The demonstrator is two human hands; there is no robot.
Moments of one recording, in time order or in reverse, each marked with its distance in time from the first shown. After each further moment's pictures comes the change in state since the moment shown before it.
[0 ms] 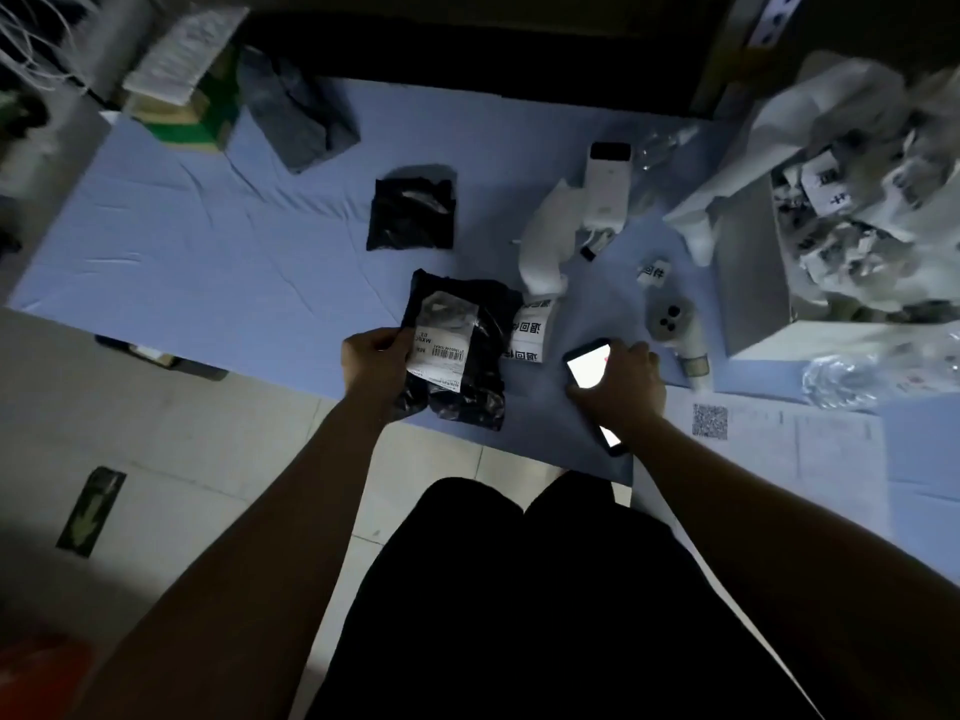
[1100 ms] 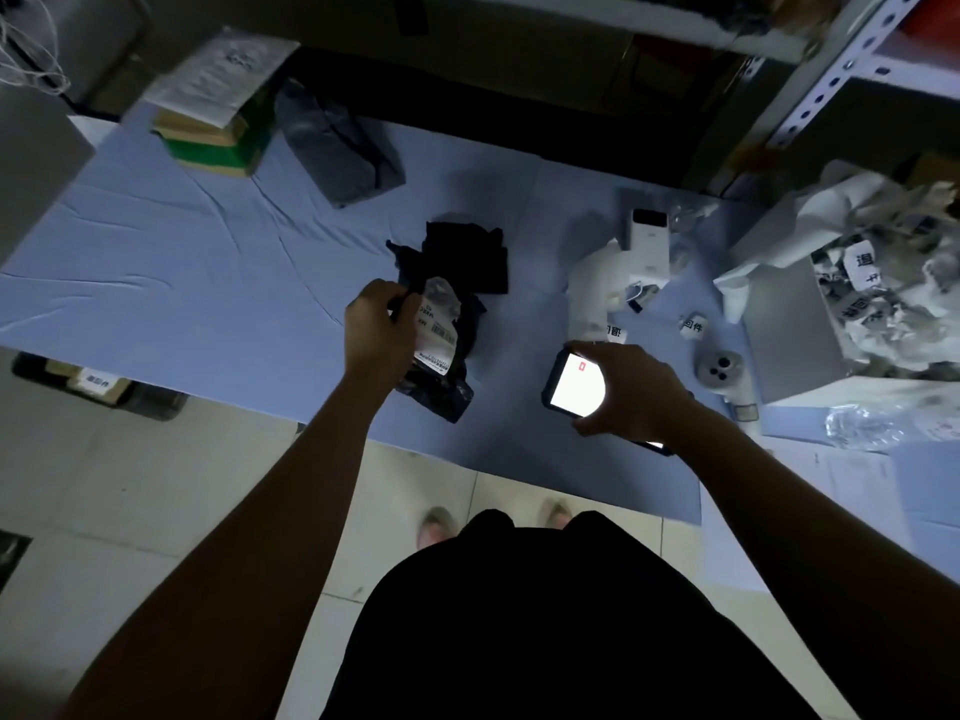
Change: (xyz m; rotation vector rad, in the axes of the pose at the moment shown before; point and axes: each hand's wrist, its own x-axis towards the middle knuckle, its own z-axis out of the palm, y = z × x) left_hand 0.103 0.028 -0.095 0.088 -0.013 0.569; right_hand -0.045 -0.153 -0.061 -0.234 -0.140 -0.396
